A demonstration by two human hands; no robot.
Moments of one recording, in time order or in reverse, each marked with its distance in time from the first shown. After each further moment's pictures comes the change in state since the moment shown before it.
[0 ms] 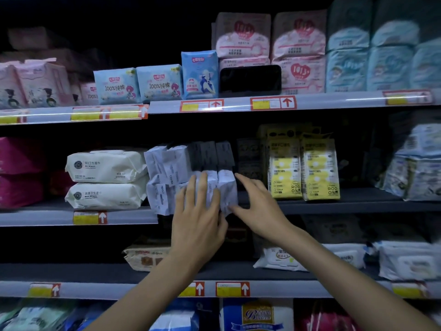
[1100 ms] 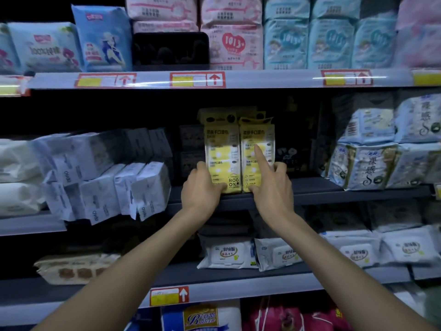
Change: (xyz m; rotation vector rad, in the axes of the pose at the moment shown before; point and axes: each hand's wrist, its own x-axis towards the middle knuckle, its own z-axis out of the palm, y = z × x) left_hand 0.122 0.154 0.062 -0.683 -0.266 -0.424; right_hand 0.006 0.144 -0.095 -0.433 0.340 0.270
